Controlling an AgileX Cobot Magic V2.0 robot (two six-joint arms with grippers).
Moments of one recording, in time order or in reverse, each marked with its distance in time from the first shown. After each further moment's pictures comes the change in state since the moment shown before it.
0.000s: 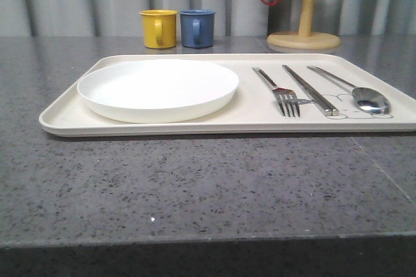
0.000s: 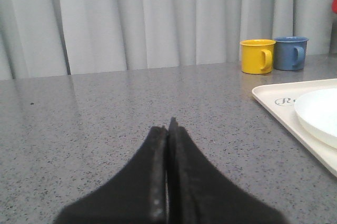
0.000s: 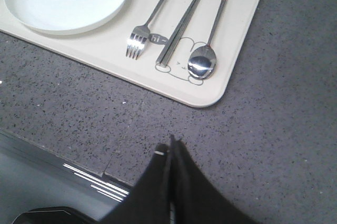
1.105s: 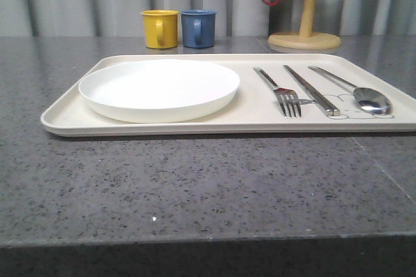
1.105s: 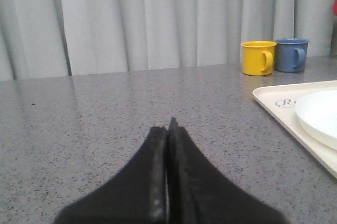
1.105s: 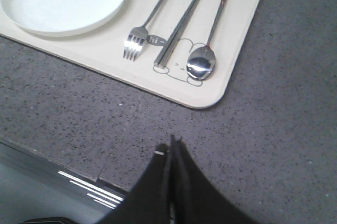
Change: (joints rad) left arm 0.000 0.000 0.000 0.000 -0.004 -0.002; right arm -0.016 -0.051 0.110 -0.002 -0.088 0.000
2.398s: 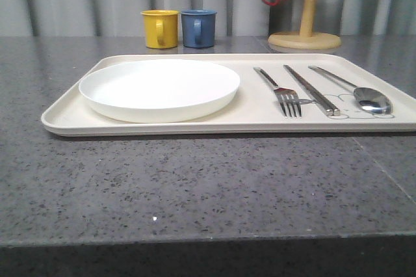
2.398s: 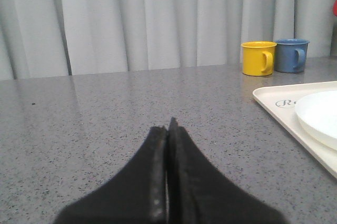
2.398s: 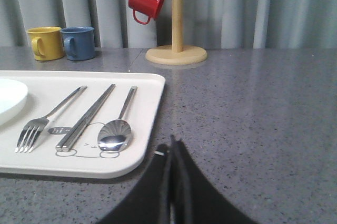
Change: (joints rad) left arm 0.000 0.000 0.000 -0.002 0.000 -0.002; right arm -0.223 -0.471 0.741 0.065 -0.885 0.000
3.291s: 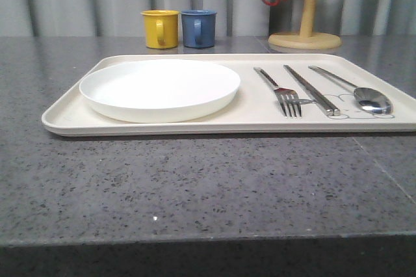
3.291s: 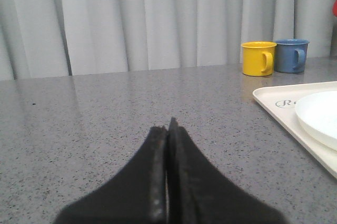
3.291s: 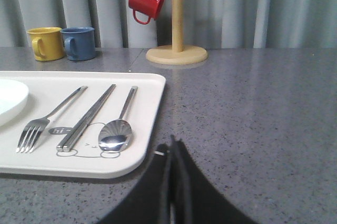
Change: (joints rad) left arm 0.002 0.000 0.000 0.000 0.000 0.000; right arm 0.000 0.000 0.000 0.004 0.000 -0.002
